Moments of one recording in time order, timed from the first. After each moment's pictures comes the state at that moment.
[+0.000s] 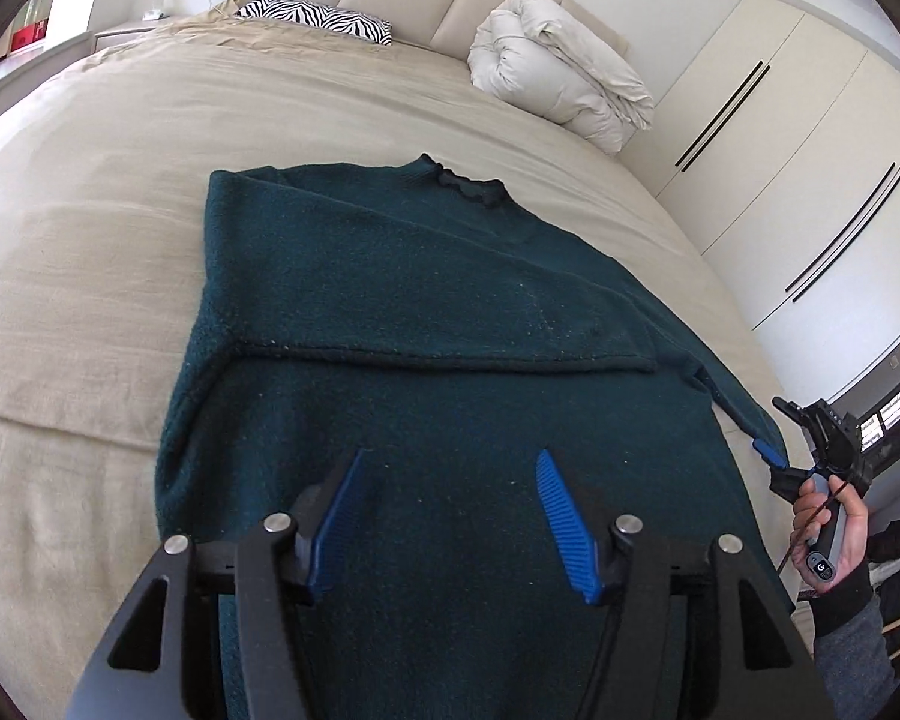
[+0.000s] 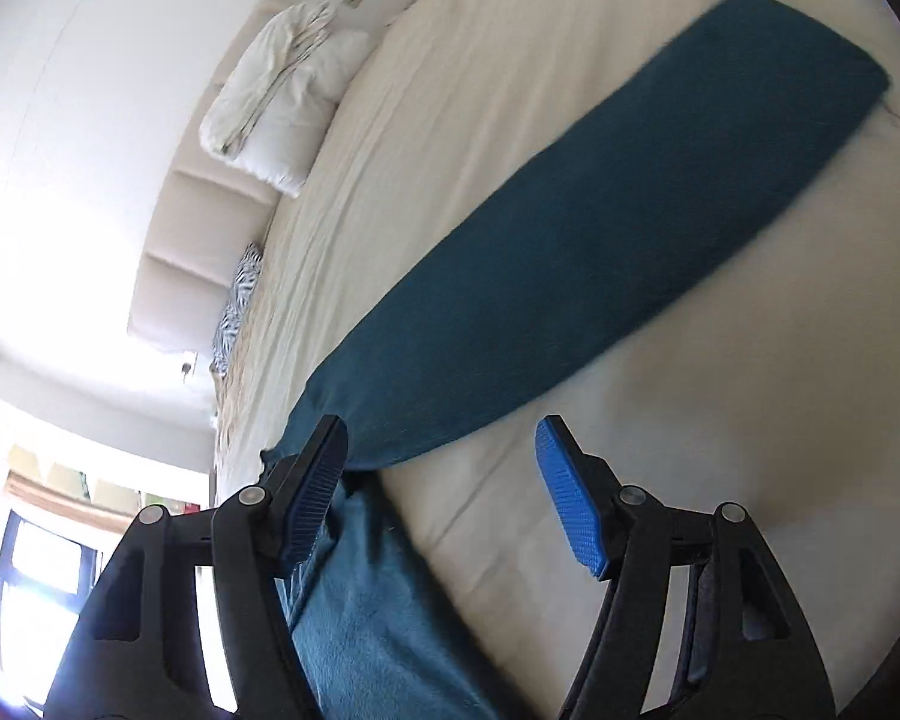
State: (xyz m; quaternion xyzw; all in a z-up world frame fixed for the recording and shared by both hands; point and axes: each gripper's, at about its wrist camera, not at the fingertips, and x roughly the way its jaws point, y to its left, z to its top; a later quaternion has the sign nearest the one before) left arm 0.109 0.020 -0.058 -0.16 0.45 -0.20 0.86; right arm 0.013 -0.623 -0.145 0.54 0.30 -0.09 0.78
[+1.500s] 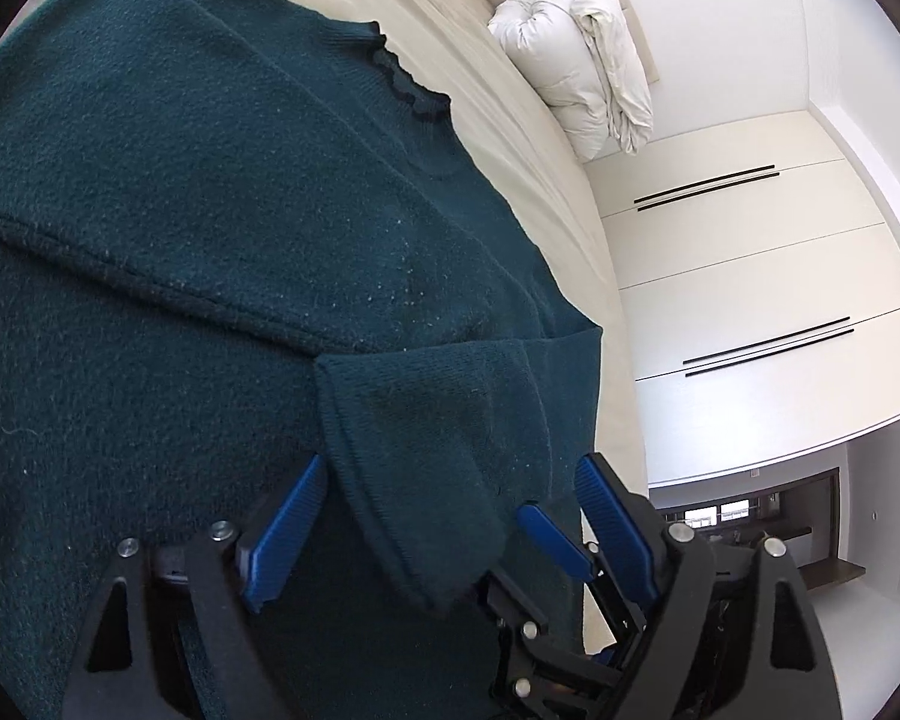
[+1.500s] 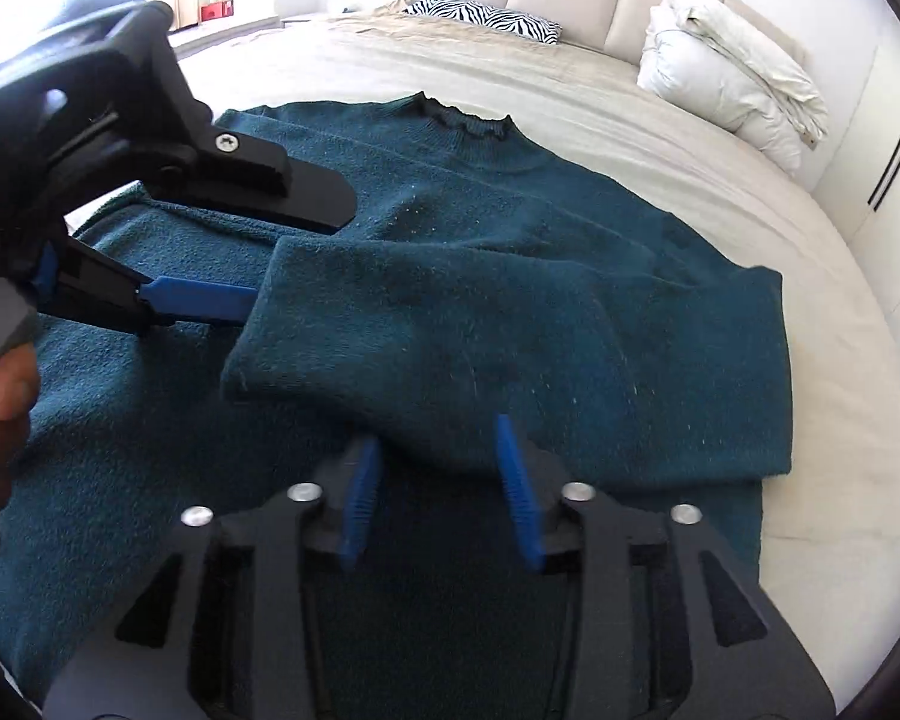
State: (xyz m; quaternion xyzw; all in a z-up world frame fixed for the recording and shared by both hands) left arm 0.173 -0.052 -0.098 -0.37 0.51 -0.26 0.73; right arm 0.003 -0.306 -0.118 -0.13 0.42 0.12 0.89
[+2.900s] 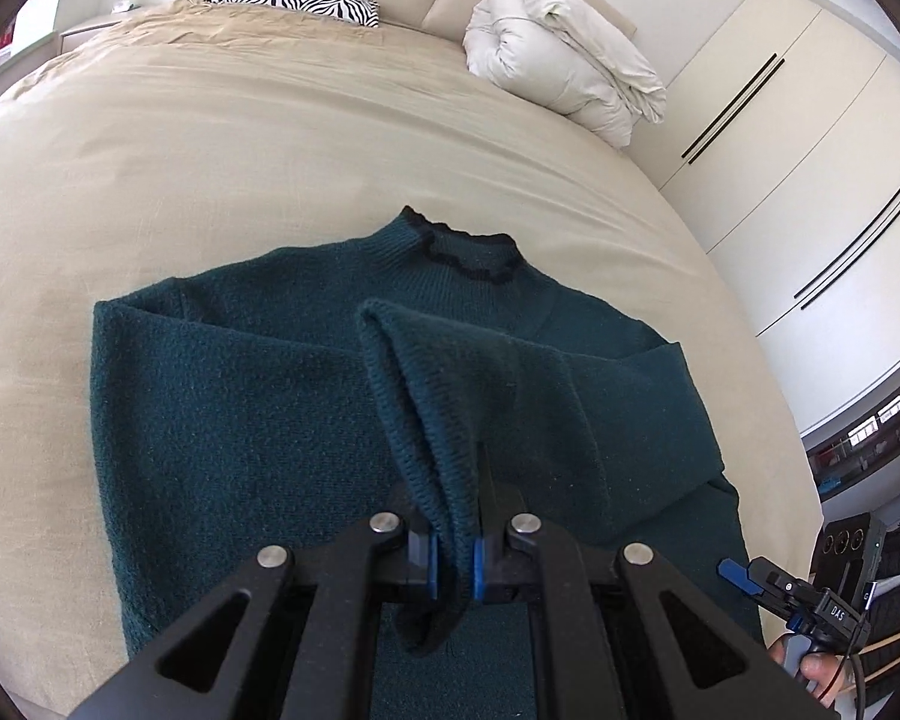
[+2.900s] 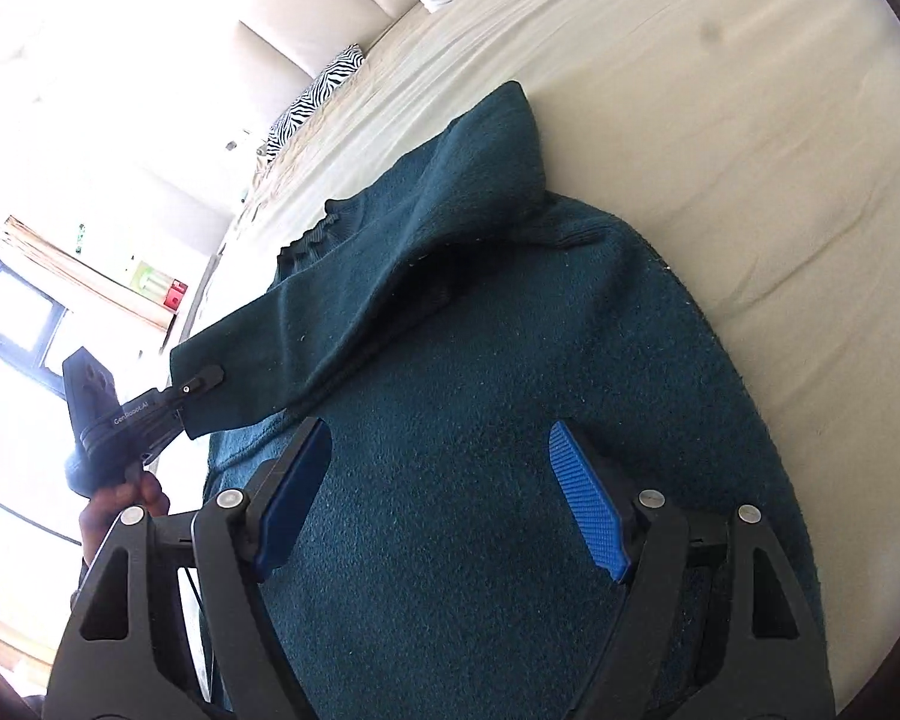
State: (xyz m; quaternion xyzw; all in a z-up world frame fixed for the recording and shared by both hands) left arm 0.243 0.001 -0.055 -0.16 0.48 -0.20 0.84; right arm -0.002 -0.484 -0.128 0.34 0.43 0.09 0.83
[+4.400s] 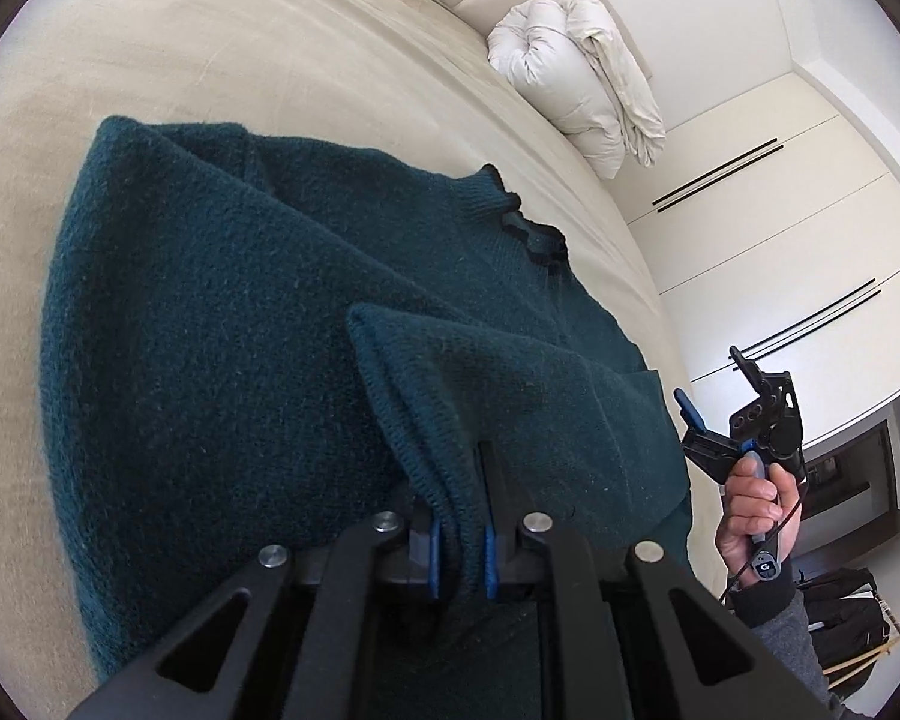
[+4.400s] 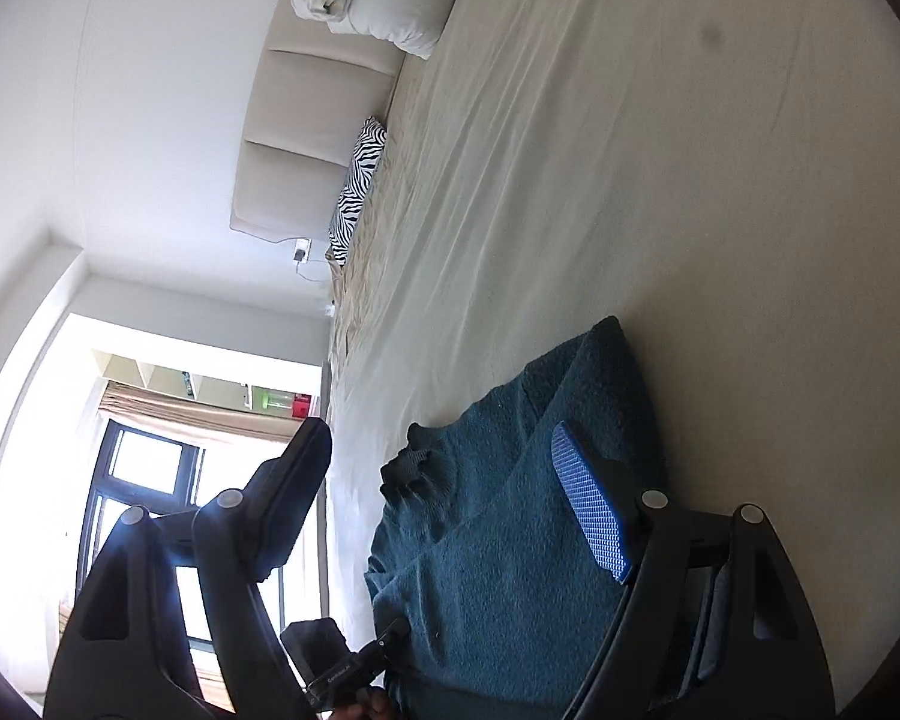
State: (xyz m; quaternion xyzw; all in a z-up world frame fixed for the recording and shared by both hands) left arm 0.257 0.049 -0.126 -0.30 0.48 -0.25 0.79; right arm 0.194 -0.578 -0.110 0.54 0.35 0.16 0.75
